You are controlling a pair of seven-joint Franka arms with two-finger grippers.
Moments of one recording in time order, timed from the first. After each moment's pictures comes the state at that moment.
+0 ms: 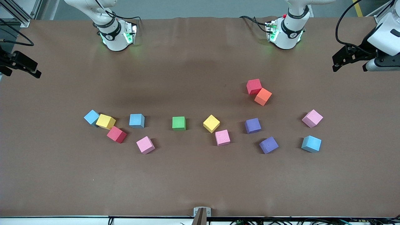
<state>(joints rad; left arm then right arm) -0.05 -0.11 -0.07 -1.62 0.03 1.53 -0.10 -0.05 -0.02 0.03 -1.46 0.00 1.46 0.08</state>
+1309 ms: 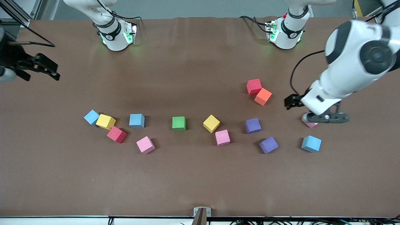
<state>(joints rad) -0.12 0.21 -0.20 -1.65 0.02 1.79 -0.29 0.07 0.02 0.04 -1.47 0.01 1.49 0.08</state>
